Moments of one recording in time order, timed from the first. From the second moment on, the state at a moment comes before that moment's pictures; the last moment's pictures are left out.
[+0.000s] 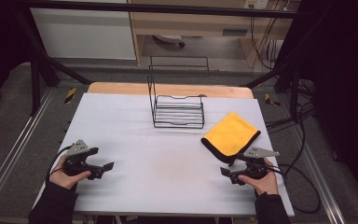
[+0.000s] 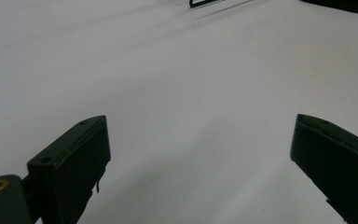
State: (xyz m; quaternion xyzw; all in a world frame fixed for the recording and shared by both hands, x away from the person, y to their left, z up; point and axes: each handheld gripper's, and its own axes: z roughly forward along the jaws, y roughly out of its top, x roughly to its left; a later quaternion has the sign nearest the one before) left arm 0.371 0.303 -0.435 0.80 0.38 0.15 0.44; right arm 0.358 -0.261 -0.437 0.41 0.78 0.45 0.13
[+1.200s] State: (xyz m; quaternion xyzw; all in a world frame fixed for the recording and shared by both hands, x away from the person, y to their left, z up) left arm 0.372 0.304 -0.437 0.80 0.39 0.14 0.44; right arm 0.460 -0.190 -0.439 0.40 0.82 0.38 0.17
